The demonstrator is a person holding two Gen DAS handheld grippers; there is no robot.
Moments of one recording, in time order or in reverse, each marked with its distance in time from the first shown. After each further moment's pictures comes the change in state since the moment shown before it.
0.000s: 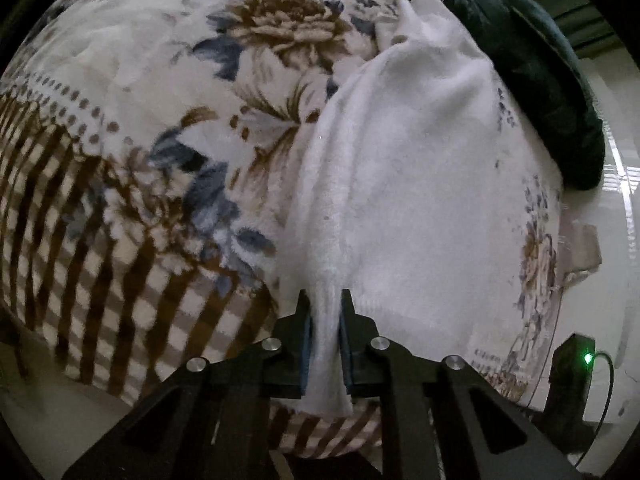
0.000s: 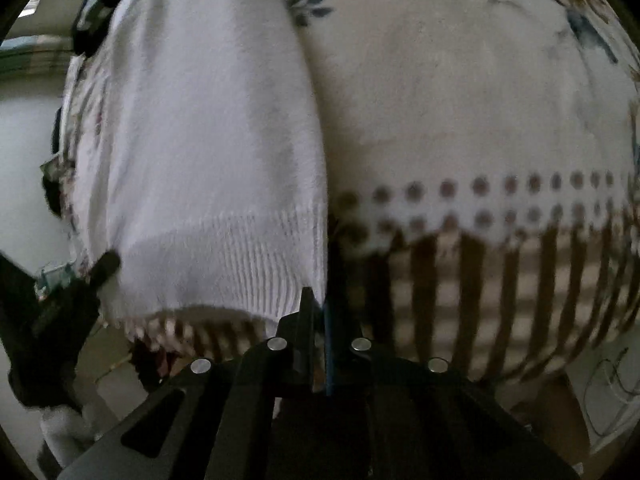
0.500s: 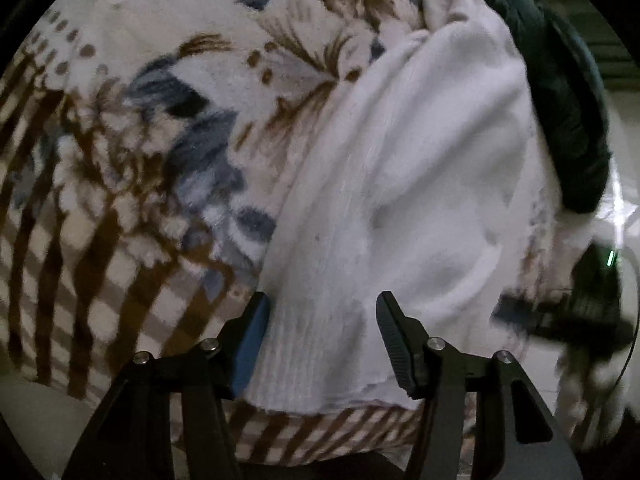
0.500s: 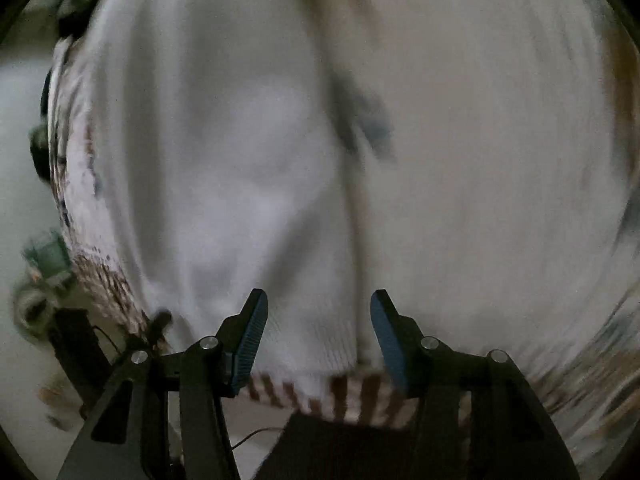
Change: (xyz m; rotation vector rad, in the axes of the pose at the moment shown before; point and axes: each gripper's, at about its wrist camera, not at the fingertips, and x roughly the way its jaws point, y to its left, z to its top) left arm 0.054 0.018 0.008 -0.131 0.117 -0.072; right arm 0.011 0.023 0.142 -0.024 0.206 -0.021
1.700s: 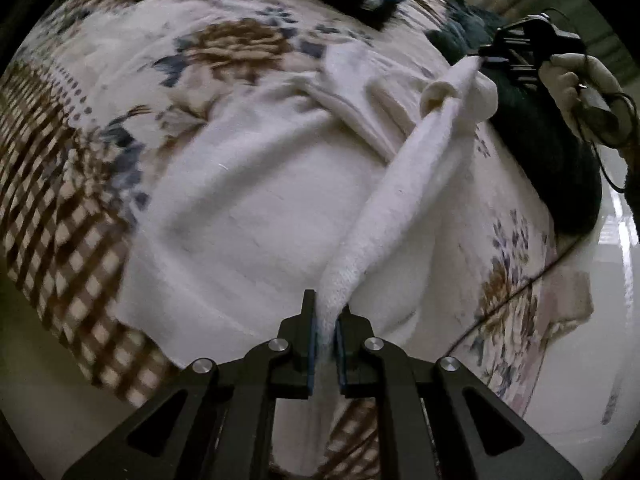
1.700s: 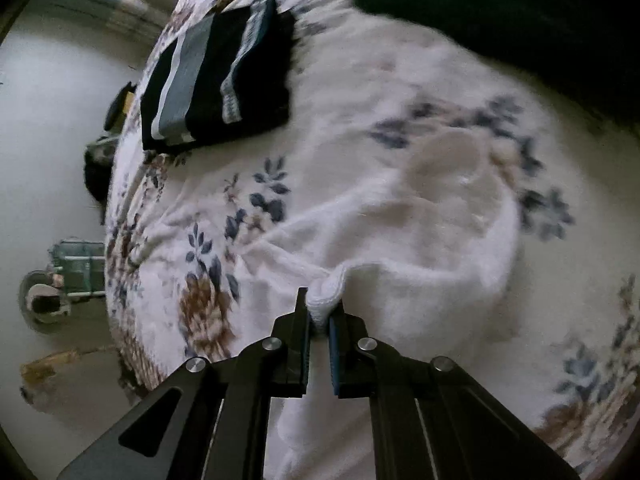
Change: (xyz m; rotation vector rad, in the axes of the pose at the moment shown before) left arm -0.019 -0.131 -0.065 -0.013 -0.302 0.055; right arm -0.193 0.190 0.259 -0.362 -0.300 -0.007
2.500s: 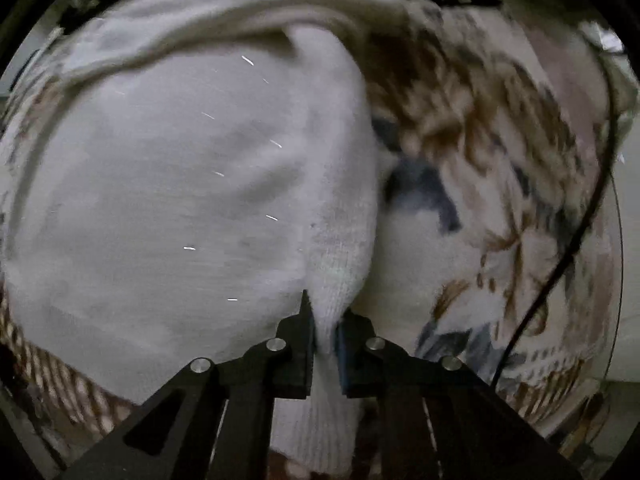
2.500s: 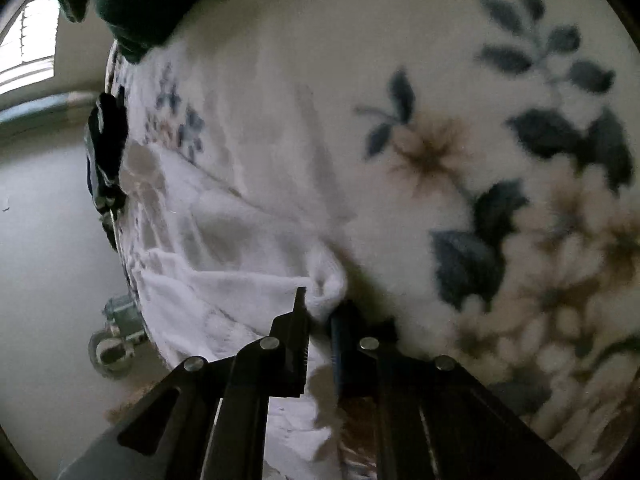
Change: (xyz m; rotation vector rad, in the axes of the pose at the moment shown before) left arm 0.130 -0.220 -0.163 0.537 0.157 0.230; right arm -0.013 -0.387 -0.107 0.372 0.061 0.248
